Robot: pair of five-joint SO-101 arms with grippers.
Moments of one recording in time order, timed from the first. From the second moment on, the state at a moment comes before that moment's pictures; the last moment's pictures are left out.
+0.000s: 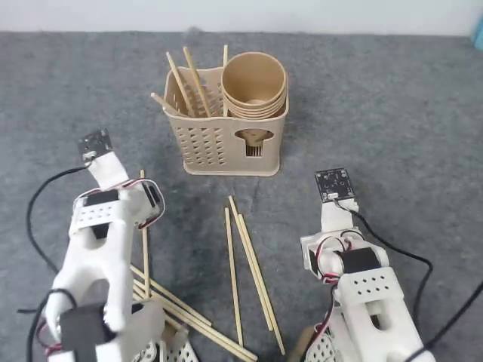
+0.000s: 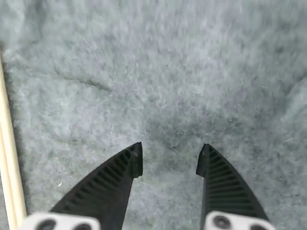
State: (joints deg) left arm -18.1 -16.9 58.3 43.3 19.4; right arm -15.6 -55.7 80.4 50.5 -2.1
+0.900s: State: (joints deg) left arm -16.5 -1.0 47.4 42.9 25.0; right arm -16.4 -55.7 80.4 50.5 -1.9
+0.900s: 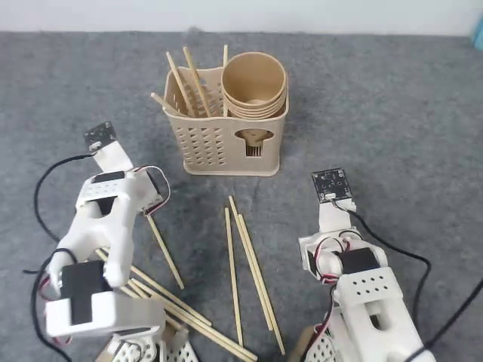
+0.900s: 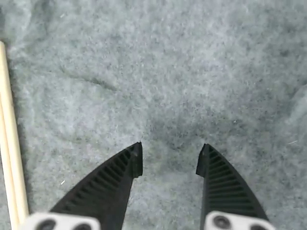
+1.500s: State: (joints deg) left arm -14.8 -31.9 47.5 57.4 21.4; right arm -16.4 -55.7 80.4 50.5 -1.9
